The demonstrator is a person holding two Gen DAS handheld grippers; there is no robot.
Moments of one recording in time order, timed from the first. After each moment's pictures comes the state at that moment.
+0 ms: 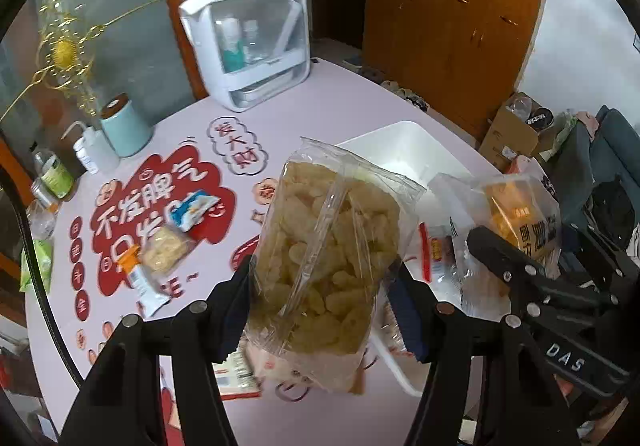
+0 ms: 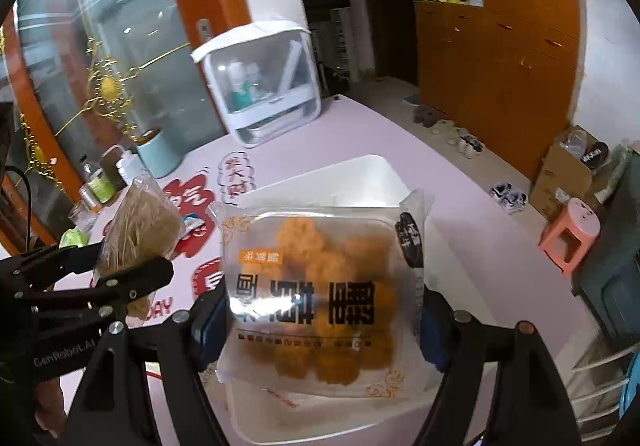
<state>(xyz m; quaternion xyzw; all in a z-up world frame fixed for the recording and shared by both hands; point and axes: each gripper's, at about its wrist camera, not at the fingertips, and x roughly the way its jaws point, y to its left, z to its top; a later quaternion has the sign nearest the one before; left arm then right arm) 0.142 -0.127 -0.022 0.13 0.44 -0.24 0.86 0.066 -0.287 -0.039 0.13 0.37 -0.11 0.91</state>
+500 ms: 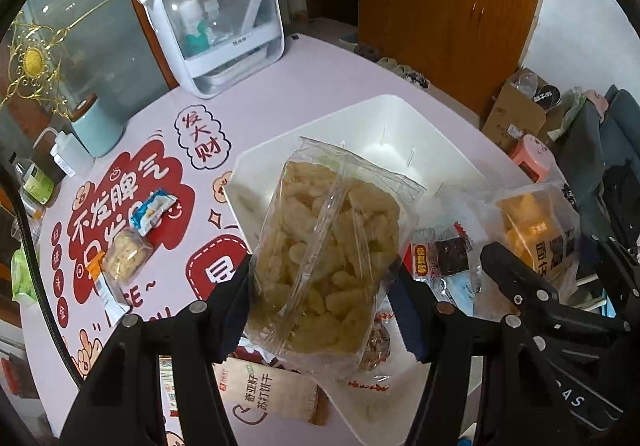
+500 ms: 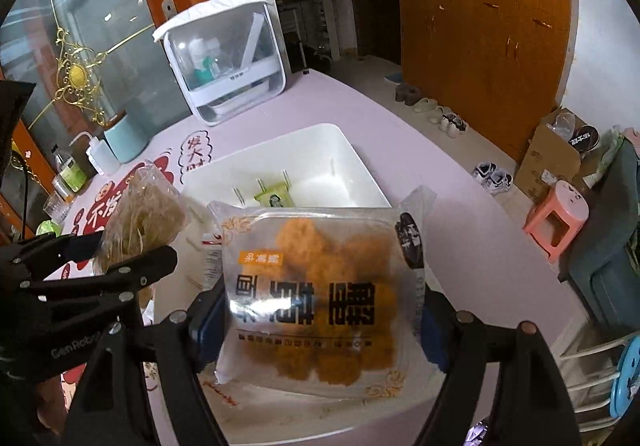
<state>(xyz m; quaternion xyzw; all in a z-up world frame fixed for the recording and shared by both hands) 0.156 -0.203 -0.067 0.16 0.47 -0.23 0.84 0.074 -0.327 -0.077 0.13 0.40 -0.13 0.90</state>
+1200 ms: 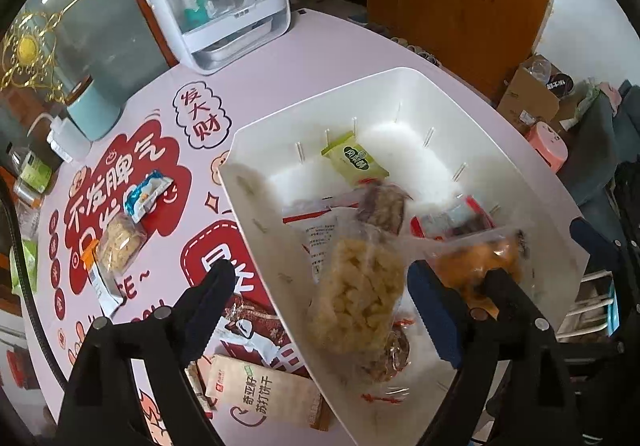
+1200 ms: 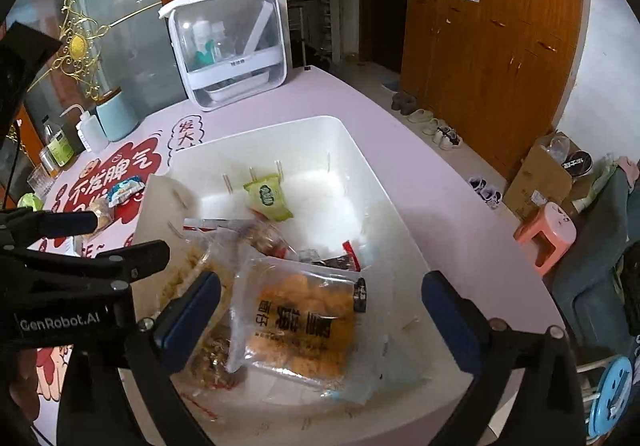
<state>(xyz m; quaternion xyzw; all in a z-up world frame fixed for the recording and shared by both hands) 0.173 -0.206 -0.093 0.16 0.50 -0.21 0.83 0.080 -0.313 -0.091 0.08 0.41 -0.14 0.90</state>
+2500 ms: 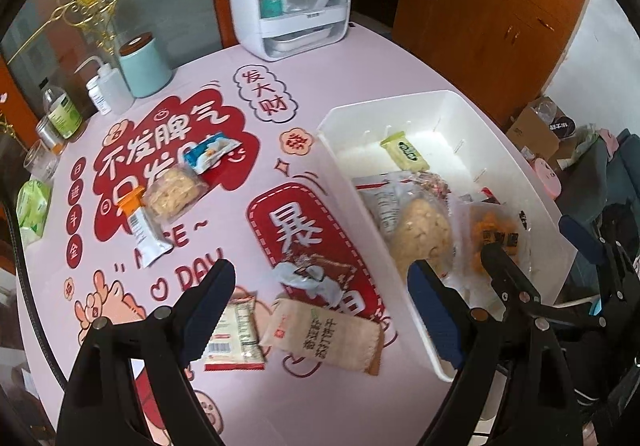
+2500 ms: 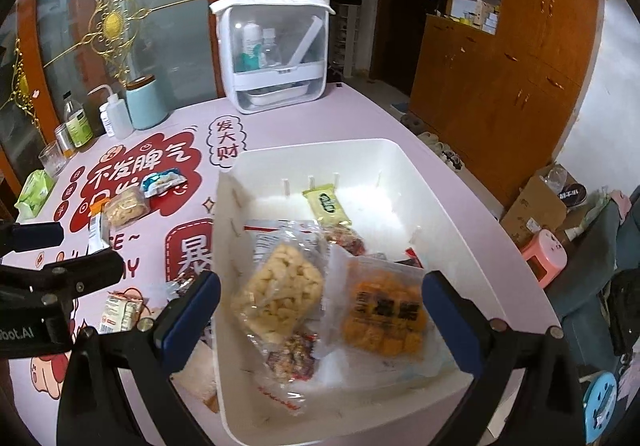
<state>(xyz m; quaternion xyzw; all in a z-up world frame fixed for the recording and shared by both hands) 0.148 -0.082 -0.059 0.09 0.50 -0.19 0.84 0.082 -0.217 -0.066 0.03 0.39 -0.14 0.91</state>
